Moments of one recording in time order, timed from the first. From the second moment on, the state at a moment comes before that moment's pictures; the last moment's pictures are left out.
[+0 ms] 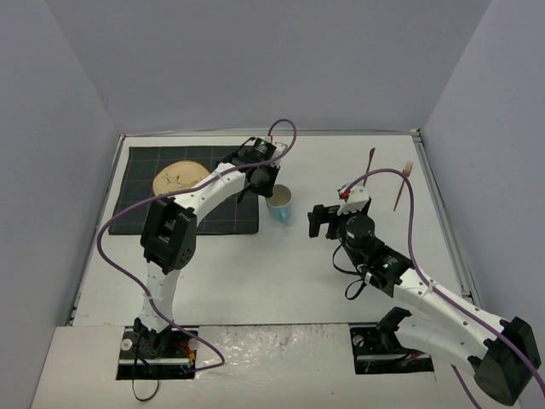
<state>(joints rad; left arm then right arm) -0.59 2.08 1.81 -0.67 0.06 -0.17 0.69 0.90 0.53 0.10 0.40 0.23</state>
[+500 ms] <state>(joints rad) -0.42 2.12 2.19 -0.84 -0.04 -0.27 0.68 0.92 0.54 0.09 0.40 0.23</state>
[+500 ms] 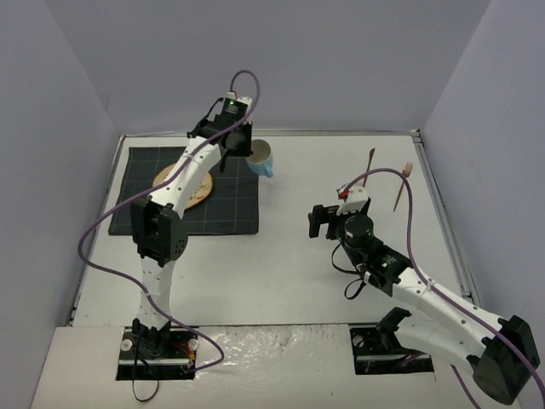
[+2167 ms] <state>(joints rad) -0.29 2.44 2.37 -0.68 -0.14 -0.36 0.68 0.88 0.54 -0.01 0.37 0.29</state>
